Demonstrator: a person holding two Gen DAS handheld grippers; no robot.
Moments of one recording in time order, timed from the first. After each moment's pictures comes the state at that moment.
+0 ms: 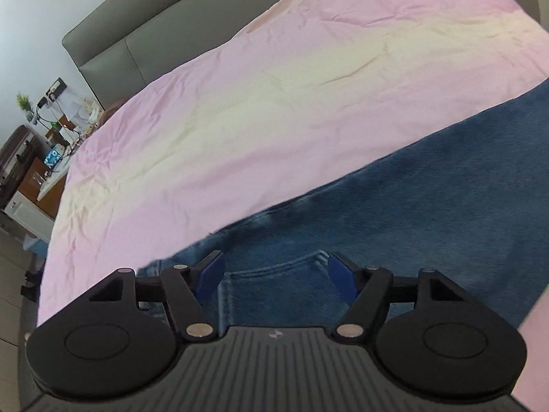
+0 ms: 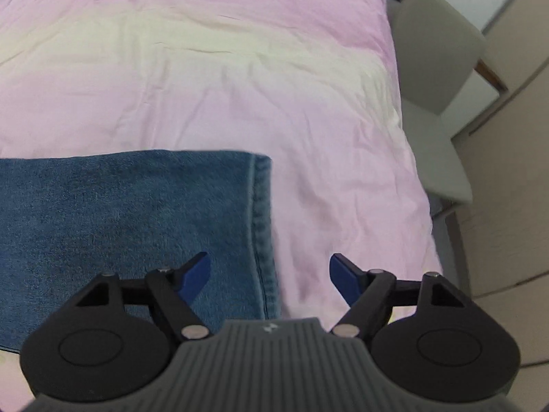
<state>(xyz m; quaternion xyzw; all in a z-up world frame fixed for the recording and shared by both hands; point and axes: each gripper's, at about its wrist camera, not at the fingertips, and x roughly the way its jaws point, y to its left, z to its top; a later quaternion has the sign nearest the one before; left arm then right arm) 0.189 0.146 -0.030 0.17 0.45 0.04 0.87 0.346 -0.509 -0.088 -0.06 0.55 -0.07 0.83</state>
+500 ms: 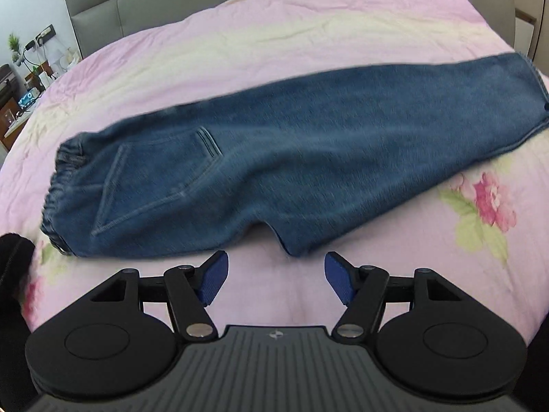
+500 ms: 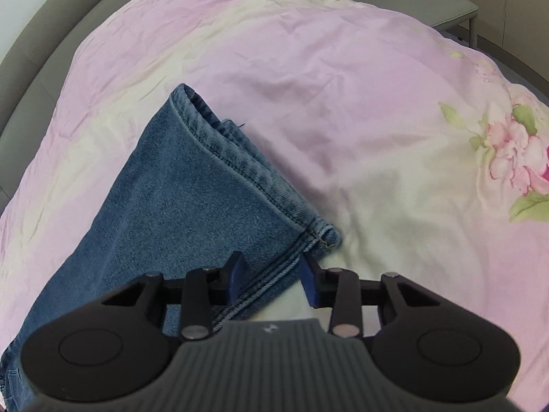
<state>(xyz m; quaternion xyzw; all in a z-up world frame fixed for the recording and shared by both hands) 0.067 0.083 -0.096 0.08 0.46 0.02 0.88 0.268 -0.555 -0.163 0.28 0.47 -0.07 0.83</state>
